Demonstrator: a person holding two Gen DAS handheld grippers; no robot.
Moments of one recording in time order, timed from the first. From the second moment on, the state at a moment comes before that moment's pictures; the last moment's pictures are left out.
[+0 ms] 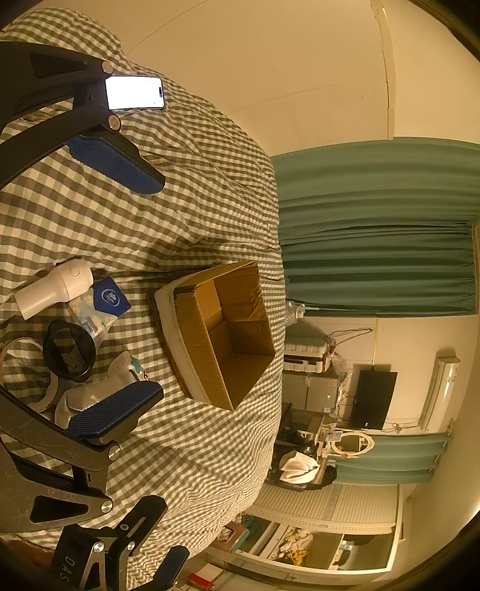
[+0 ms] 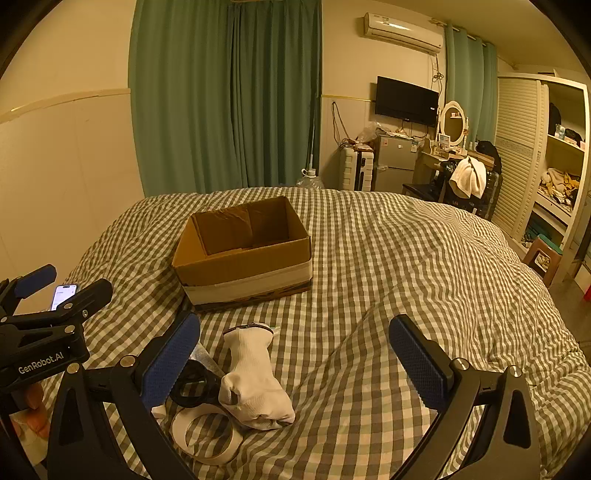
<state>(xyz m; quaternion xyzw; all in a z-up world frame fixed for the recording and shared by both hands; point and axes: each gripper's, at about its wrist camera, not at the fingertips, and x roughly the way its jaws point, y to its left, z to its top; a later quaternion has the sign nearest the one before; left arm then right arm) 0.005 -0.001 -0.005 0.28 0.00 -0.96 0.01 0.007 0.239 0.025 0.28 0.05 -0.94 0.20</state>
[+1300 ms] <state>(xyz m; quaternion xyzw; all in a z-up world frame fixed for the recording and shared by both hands) 0.004 -0.007 0.001 0.28 0.00 -0.96 0.01 0.011 0.229 0.021 0.28 0.05 -0.93 0.22</state>
